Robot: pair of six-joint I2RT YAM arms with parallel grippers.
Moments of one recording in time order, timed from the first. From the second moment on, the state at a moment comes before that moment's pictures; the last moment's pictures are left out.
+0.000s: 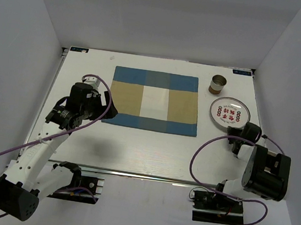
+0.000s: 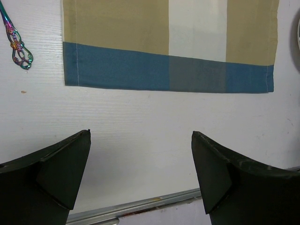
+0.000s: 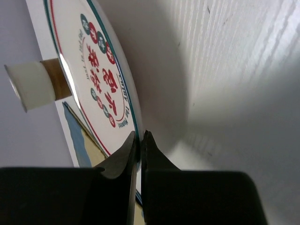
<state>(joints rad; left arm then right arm) -0.30 0.95 0.92 -0.67 0.06 -0.45 -0.27 1.47 0.40 0.41 -0.01 1.31</state>
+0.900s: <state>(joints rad) -0.30 0.85 0.92 -0.72 -0.15 -0.54 0.08 1.63 0.83 0.28 -0.57 1.04</state>
